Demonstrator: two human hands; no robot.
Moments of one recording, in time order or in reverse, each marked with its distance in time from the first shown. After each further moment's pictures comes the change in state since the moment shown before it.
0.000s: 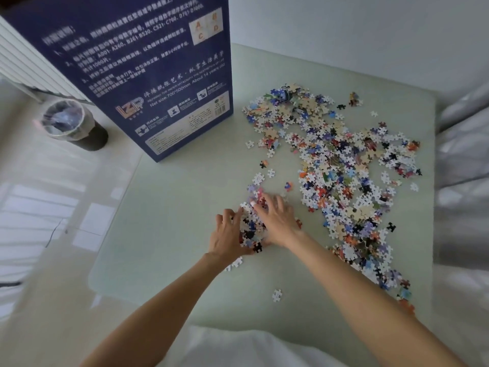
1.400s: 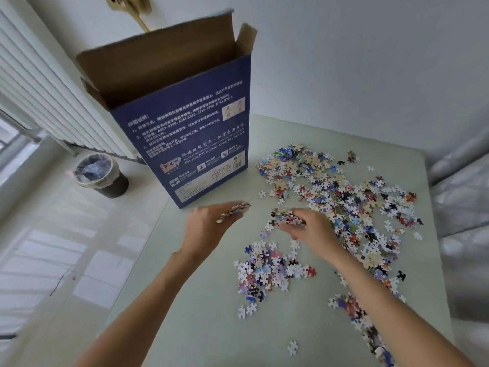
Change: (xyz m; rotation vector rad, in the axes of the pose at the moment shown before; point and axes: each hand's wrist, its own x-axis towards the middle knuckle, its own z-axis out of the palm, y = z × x) left_hand -0.032 0.000 -0.180 -0.283 0.682 0.411; right_hand -0.050 0.012 -0.127 0.753 0.435 -0.032
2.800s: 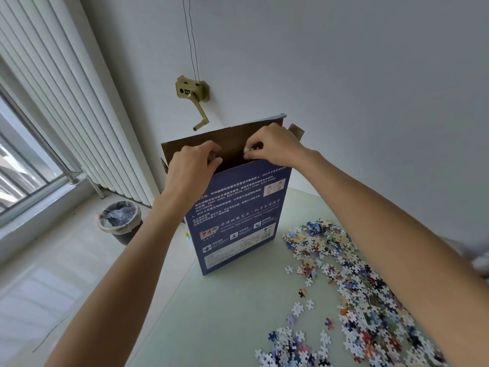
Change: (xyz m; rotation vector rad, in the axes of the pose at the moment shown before) left_hand 0.169 -0.008 -0.166 0.382 0.247 -0.141; right_hand 0.222 -0.258 -0.075 -0.507 0.031 -0.612
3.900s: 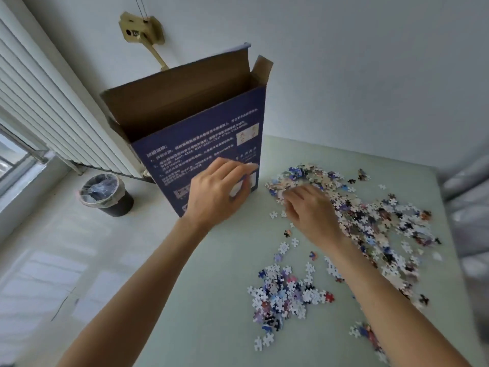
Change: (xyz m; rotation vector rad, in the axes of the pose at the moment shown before) left_hand -0.099 0.035 0.096 -0.164 0.180 0.658; right_hand -0.237 0.040 0.133 -0.189 0.274 0.170
